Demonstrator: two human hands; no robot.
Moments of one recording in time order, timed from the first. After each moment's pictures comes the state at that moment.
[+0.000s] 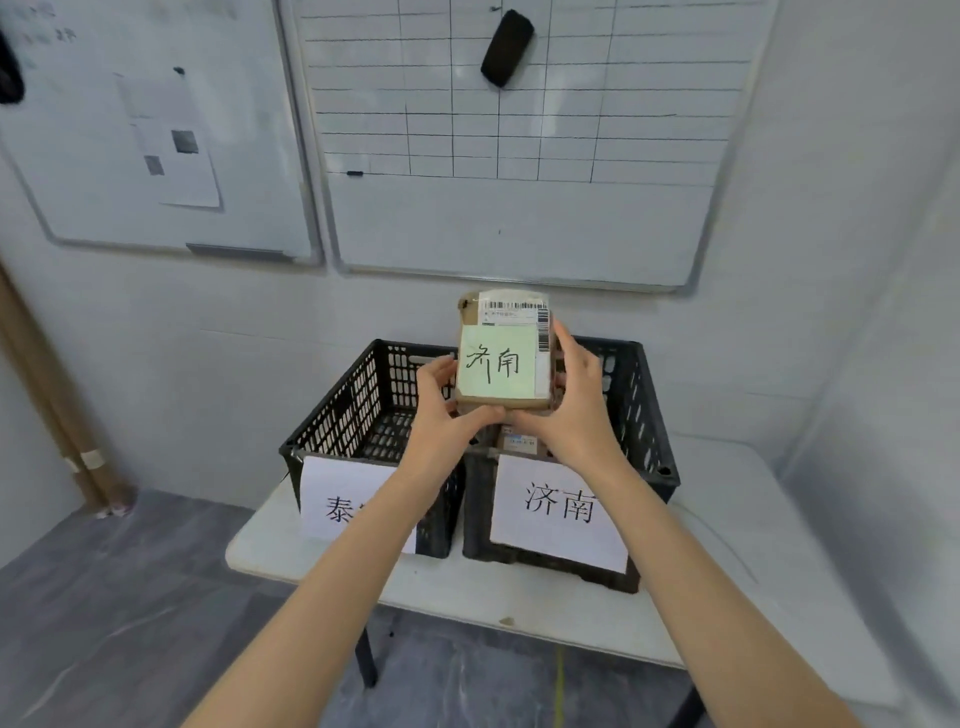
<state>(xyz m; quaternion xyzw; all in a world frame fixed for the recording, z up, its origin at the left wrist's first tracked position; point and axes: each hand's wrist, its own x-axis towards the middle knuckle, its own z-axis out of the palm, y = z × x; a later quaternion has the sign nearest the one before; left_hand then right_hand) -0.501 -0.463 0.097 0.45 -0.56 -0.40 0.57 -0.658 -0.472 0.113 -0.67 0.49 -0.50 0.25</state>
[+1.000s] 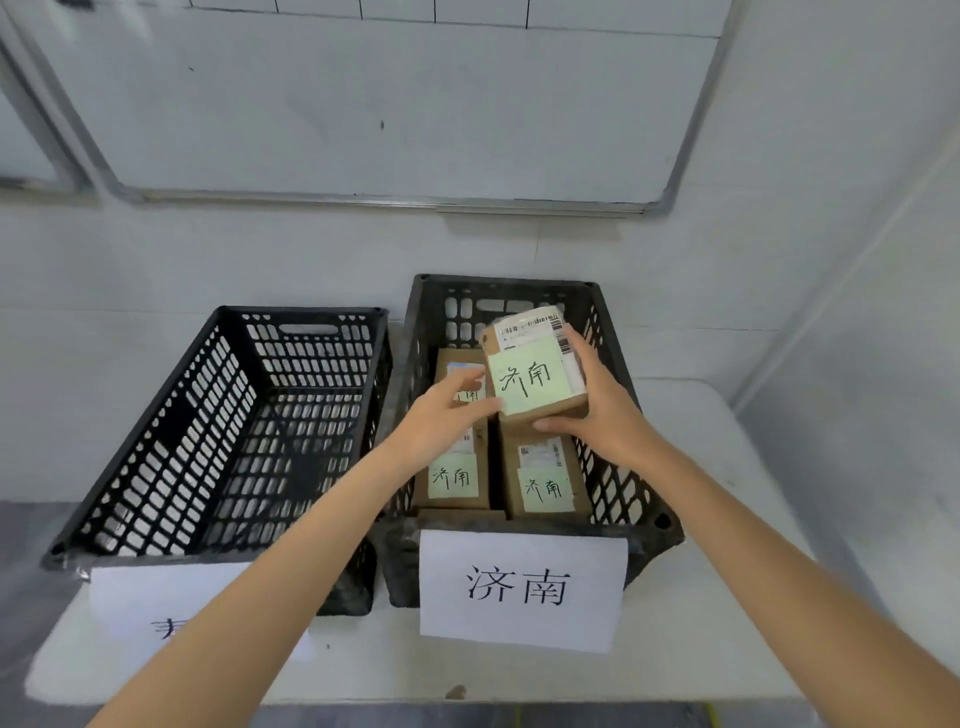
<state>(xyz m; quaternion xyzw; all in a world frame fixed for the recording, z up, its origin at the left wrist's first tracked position) -0.577 -0.728 0.013 0.48 -0.67 -0.49 0.27 -0.790 -0.690 0.025 -0.67 0.60 -0.32 0.31</state>
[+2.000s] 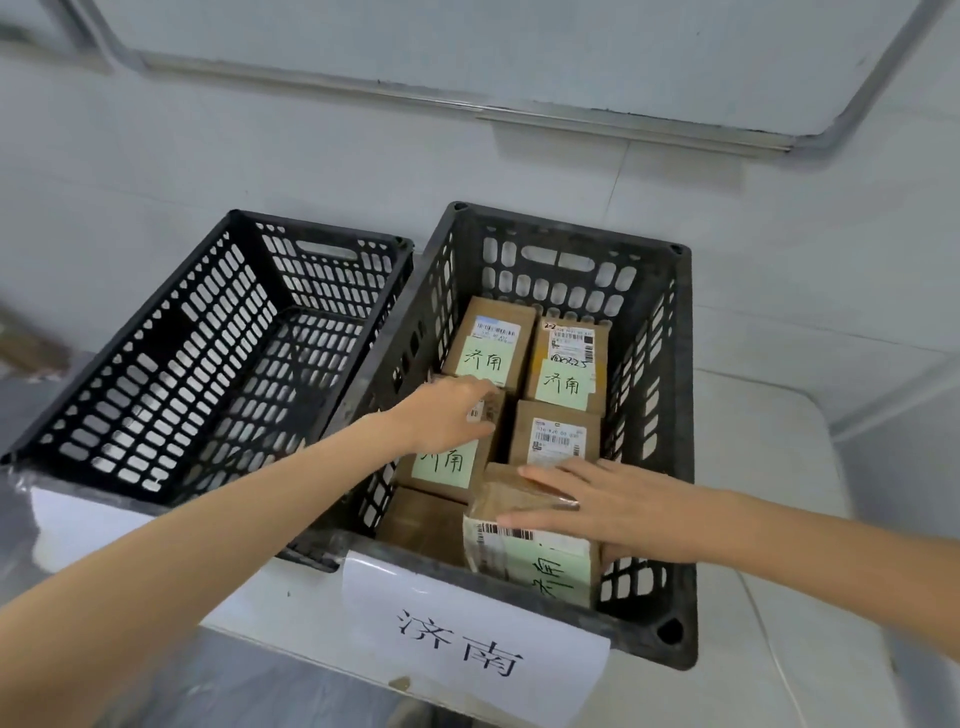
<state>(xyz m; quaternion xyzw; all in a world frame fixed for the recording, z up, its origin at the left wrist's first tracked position) -0.611 -0.806 -0.073 0.52 -0.81 -0.28 -0.01 -0.863 -0.744 -0.053 -0.96 0.18 0.18 0.07</state>
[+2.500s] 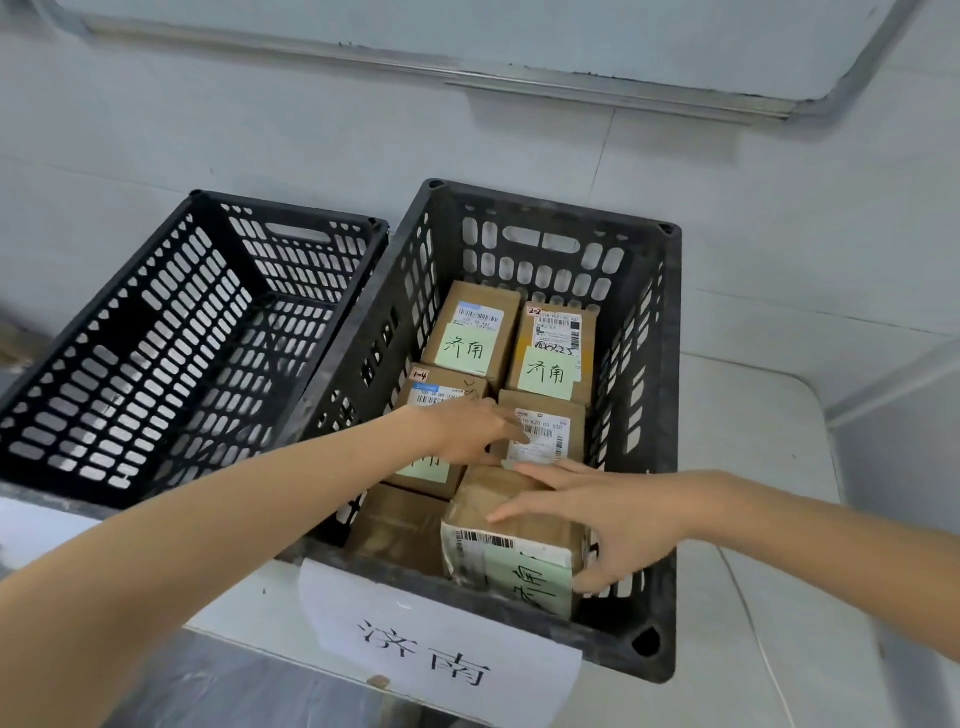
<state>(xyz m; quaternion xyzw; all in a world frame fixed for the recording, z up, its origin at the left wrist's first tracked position) -0.662 -0.827 -0.115 0.34 -0.90 -0.20 -0.19 -0.863 -0.757 -0.043 -0.85 0.28 0.25 0.37</state>
